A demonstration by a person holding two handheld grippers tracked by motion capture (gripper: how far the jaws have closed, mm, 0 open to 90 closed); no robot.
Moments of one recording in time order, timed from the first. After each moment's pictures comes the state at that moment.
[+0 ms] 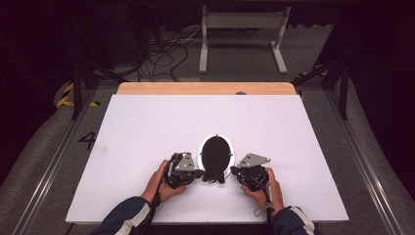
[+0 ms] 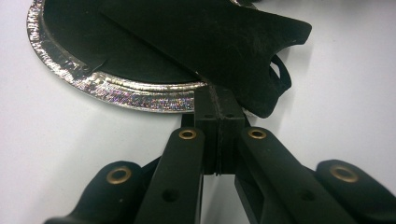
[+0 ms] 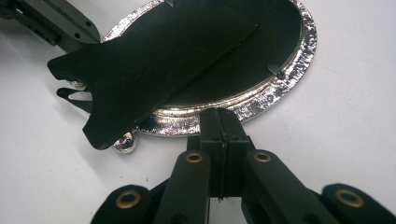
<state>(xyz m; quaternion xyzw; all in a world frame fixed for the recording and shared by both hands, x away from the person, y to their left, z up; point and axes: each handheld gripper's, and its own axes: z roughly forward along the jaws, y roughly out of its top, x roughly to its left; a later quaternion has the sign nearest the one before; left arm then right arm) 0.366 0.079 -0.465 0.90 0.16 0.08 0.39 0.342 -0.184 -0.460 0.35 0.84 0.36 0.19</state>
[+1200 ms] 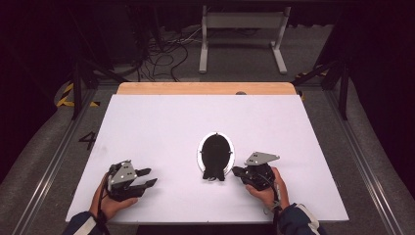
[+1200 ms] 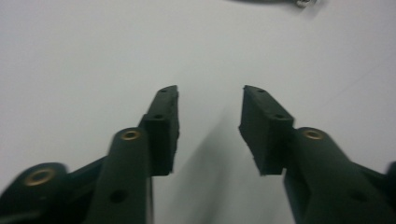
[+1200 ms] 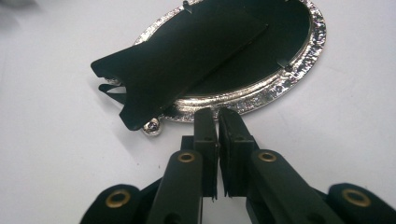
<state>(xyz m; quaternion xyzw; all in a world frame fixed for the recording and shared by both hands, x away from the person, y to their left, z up) 0.321 0.232 -0.460 0.86 0.27 0.15 0.41 0.341 -0.201 -0.451 0.35 0.84 0.39 0.14</state>
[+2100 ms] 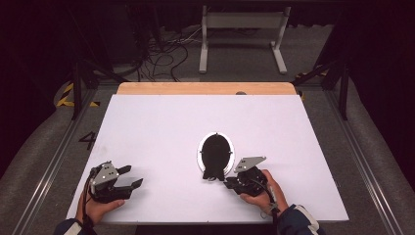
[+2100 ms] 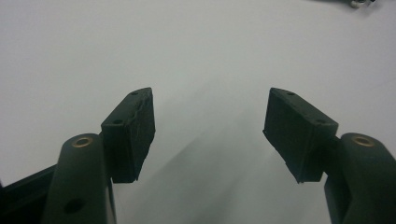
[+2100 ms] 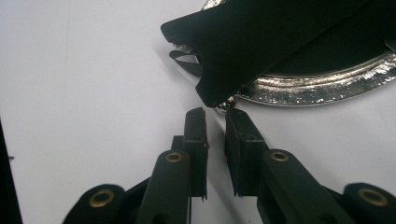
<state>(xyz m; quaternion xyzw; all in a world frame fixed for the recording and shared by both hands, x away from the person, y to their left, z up) 0.317 0.260 -0.463 0.83 0.33 0.17 0.42 0.333 -0.178 -0.450 0.29 0.89 0.35 0.07</state>
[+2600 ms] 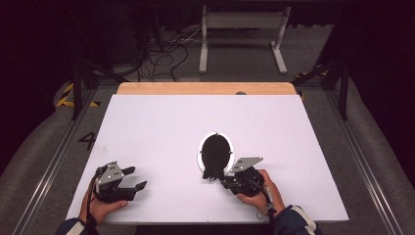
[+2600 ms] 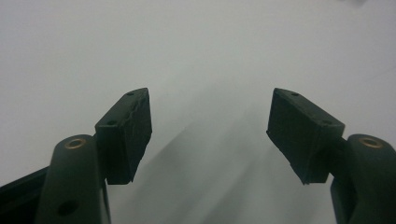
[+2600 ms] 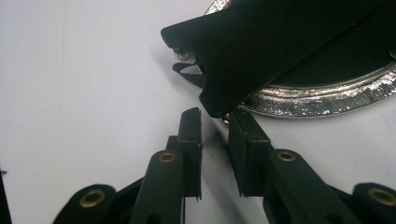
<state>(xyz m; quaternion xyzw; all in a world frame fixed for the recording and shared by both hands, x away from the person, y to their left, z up) 0.320 0.253 -0.468 0.84 0.32 0.16 0.41 0.332 -0.171 -0.451 0.30 0.88 0.35 0.08</state>
